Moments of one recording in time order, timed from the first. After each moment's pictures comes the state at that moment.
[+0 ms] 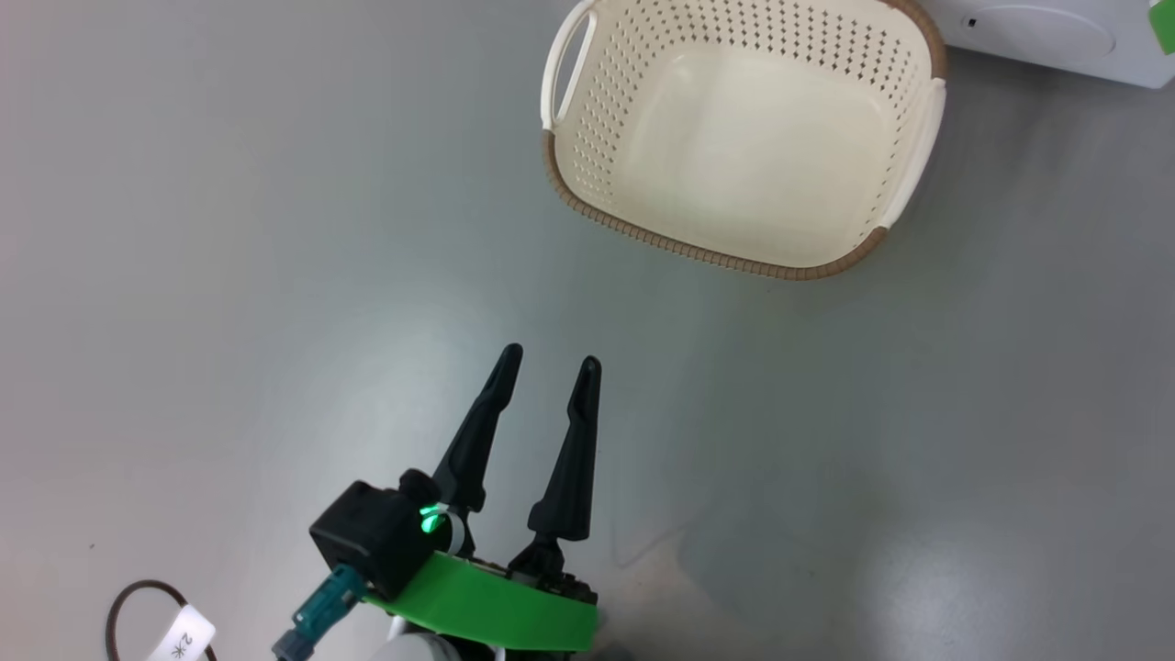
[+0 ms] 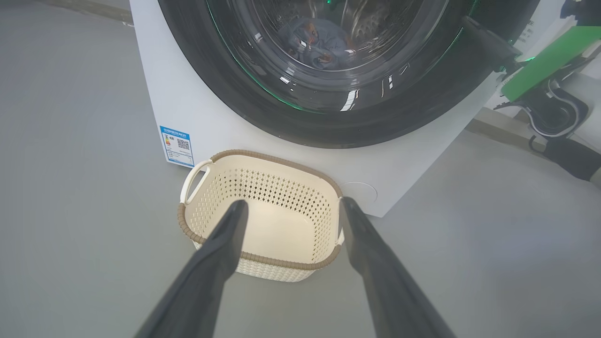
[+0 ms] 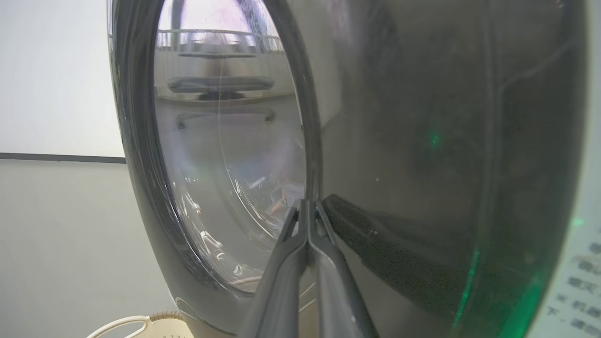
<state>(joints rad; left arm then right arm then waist) -0.22 0.03 -0.55 -0.14 -0.52 0.15 -0.26 -1.17 -0.58 0.37 0.49 0.31 0.14 -0.26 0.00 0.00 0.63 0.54</state>
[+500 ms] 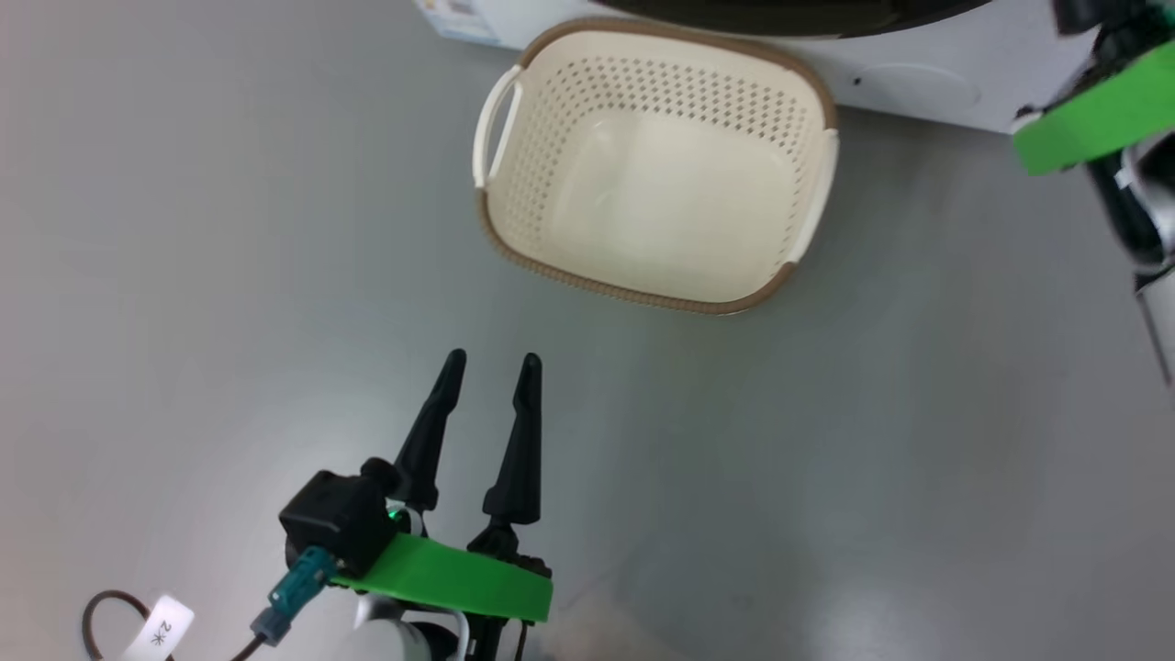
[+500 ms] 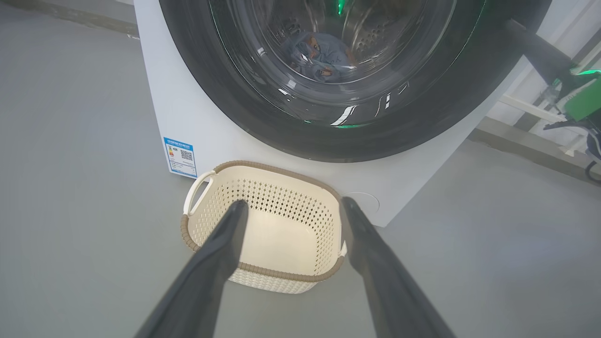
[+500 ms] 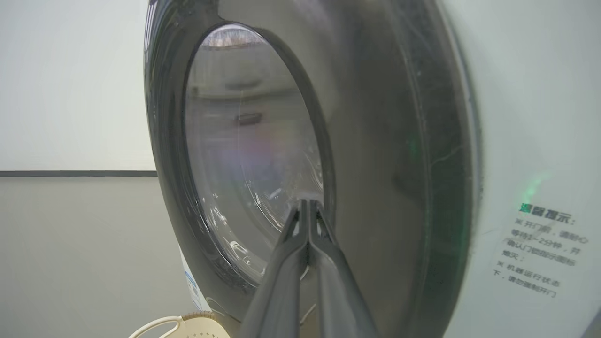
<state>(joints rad) -0.22 0.03 -0.47 -0.05 -0.51 0.13 -0.26 -0.99 -0.46 0.32 0.39 0.33 0.14 -0.26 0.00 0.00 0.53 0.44</state>
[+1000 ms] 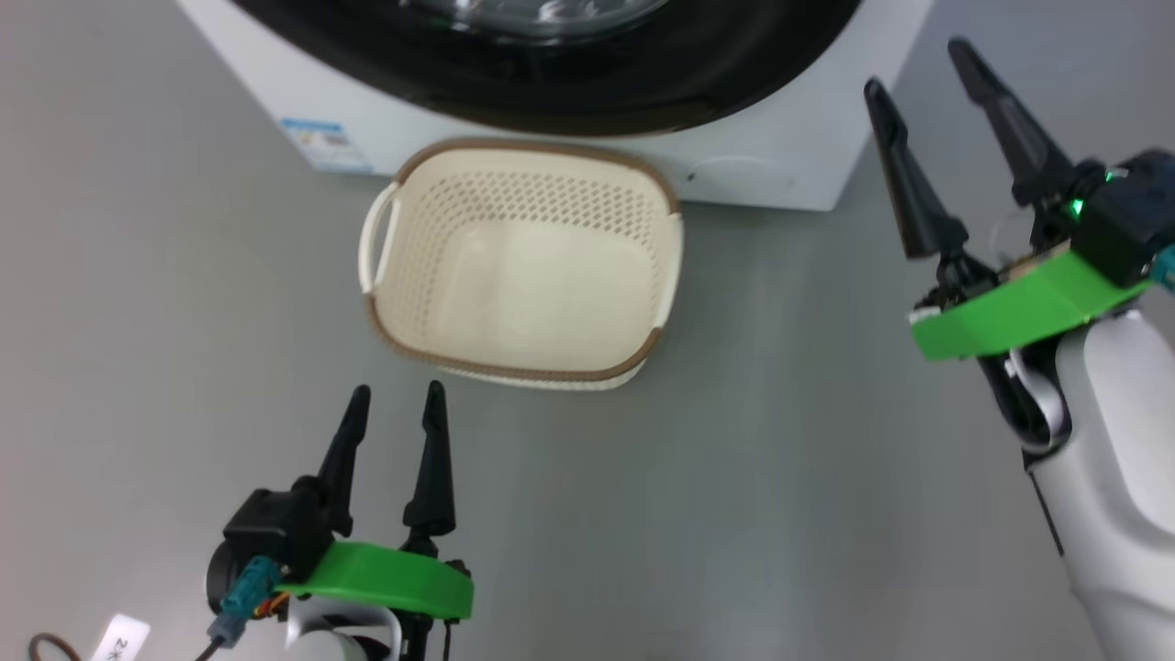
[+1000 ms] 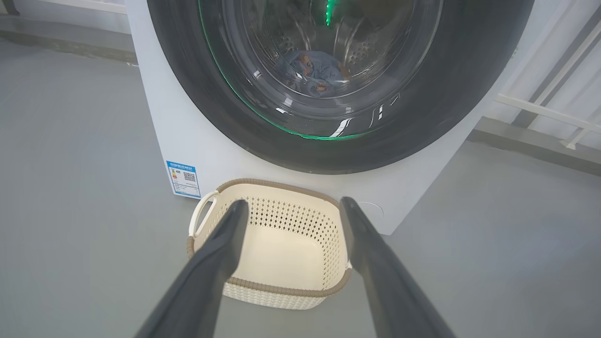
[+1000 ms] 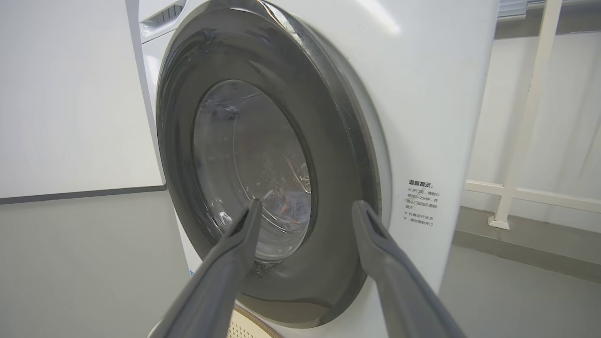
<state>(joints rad) -0.18 0.03 -0.33 0.08 -0.41 0.08 -0.26 -0.67 -0.32 0.23 0.21 0.32 0.14 -0.26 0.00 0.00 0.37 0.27</state>
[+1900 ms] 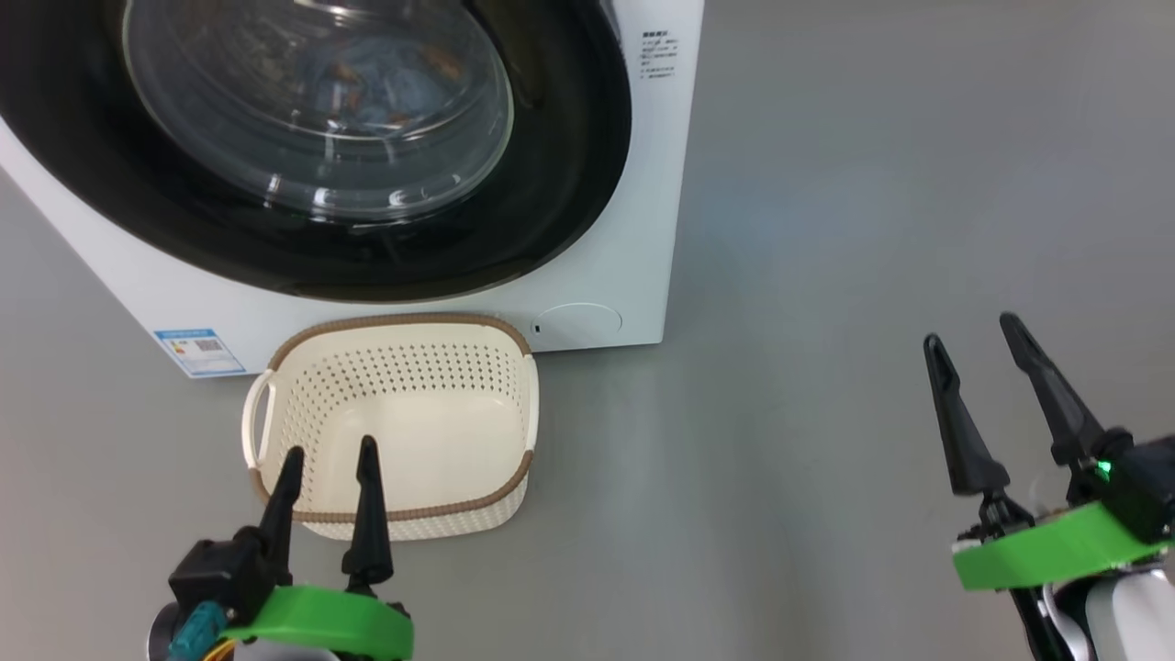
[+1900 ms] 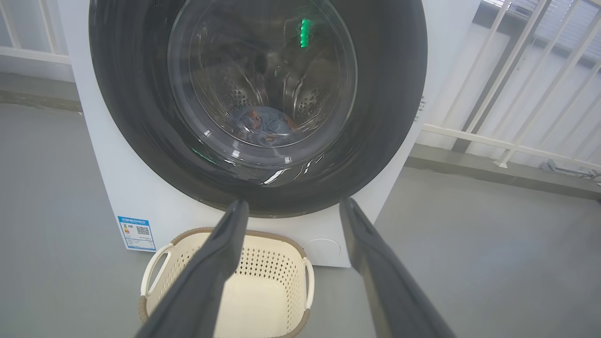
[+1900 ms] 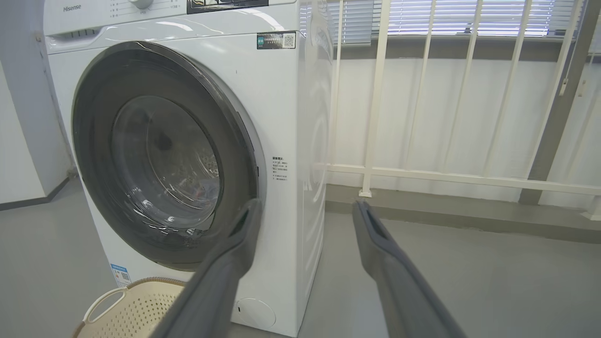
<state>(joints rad) -0.09 0.04 -0.18 0.14 -0.37 0.03 -0.26 -0.14 -0.22 0.02 -0.01 0.24 0.14 -0.26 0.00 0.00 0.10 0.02</state>
